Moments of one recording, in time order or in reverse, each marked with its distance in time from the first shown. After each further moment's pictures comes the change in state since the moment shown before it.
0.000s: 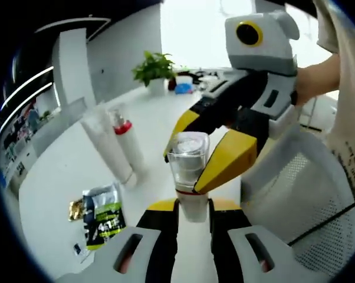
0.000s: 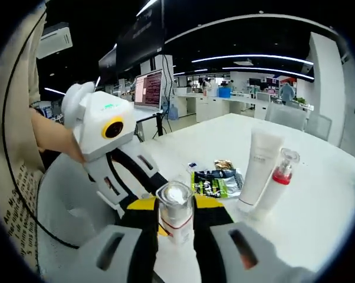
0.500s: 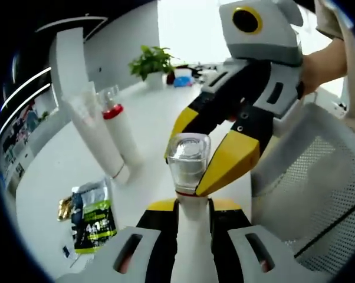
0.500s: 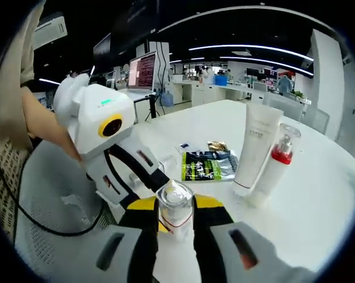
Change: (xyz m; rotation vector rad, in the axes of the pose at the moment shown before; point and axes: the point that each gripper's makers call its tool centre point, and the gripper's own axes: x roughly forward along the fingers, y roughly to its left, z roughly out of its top) left arm 0.031 0.004 -0.021 -0.002 0.012 -0.015; right arm 0.009 -0.011 -0.032 -0.008 0.088 -0.030
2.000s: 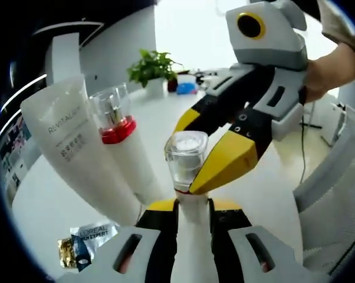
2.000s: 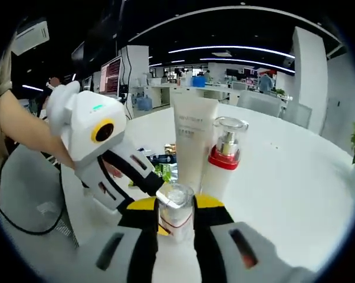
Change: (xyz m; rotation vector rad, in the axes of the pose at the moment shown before) left arm 0.069 0.059 0.046 0.039 -0.064 -0.025; right arm 0.005 -0.107 0.001 0.063 -0.032 -0.146
